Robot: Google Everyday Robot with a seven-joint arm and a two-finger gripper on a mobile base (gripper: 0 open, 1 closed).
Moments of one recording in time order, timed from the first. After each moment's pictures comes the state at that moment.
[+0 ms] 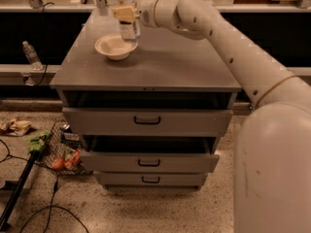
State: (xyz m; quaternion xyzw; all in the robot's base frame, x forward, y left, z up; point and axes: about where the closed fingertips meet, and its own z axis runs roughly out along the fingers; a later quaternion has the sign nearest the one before) arm 0.829 0.092 0.979 -0.35 0.65 0.29 0.61
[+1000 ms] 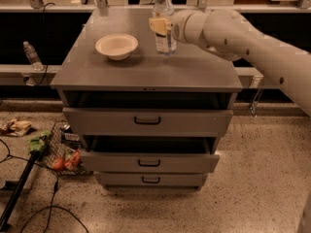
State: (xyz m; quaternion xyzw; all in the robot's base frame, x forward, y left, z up) arm 0.796 -0.031 0.953 -0.23 0.73 0.18 0.62
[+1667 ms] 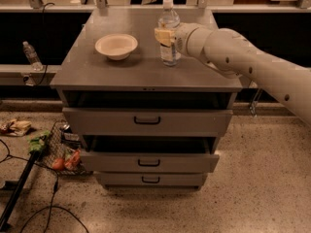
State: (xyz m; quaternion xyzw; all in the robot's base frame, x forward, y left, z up) arm 0.785 -0.049 0.925 -0.21 0.73 0.16 0.64
